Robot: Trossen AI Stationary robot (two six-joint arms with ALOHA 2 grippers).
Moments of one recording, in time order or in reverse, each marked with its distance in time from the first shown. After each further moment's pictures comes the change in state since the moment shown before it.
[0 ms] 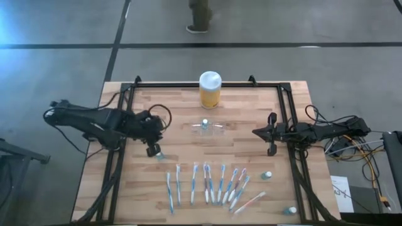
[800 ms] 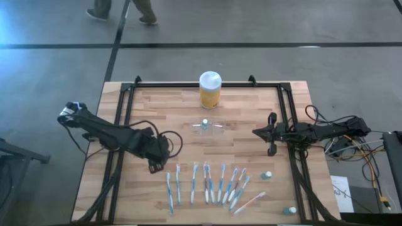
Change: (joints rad) left arm -0.153 0.222 -0.047 -0.088 0.086 -0.217; right arm 0.000 0.000 0.000 0.001 0.000 0.003
